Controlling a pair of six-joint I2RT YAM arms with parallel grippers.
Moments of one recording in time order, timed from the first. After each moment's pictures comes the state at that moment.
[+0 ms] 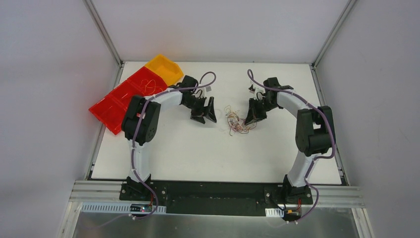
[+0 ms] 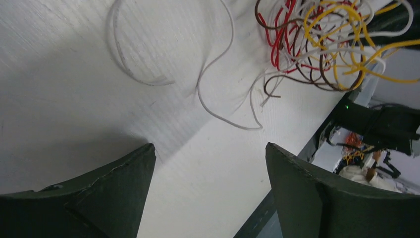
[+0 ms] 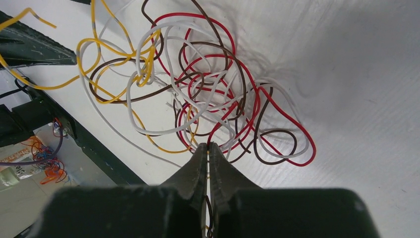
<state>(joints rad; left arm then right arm) -0.41 2.06 1.41 -0.50 0.71 -0.24 0.21 1.85 1.28 -0.77 -0.60 0.03</state>
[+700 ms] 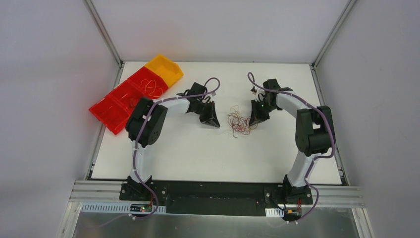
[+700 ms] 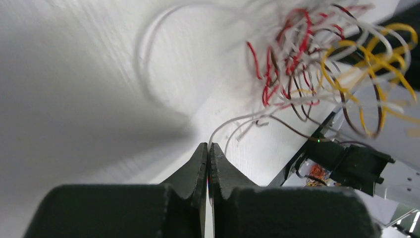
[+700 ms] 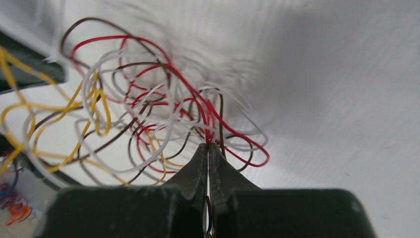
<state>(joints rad) -0.52 2.08 1.32 -0.25 0.63 -0.63 0.21 1.85 1.25 -0.72 -0.47 0.05</state>
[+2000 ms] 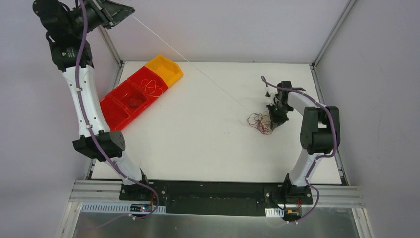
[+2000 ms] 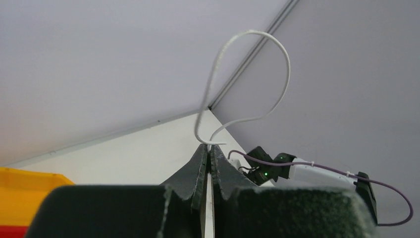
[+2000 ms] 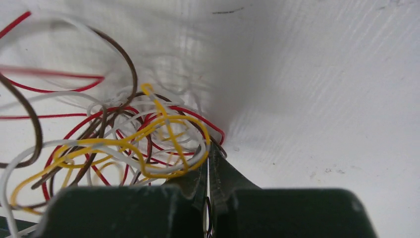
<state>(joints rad) 0.28 1.74 2.29 -0.23 1.00 -0.83 0.07 1.85 1.24 -0.83 -0.12 -0.16</state>
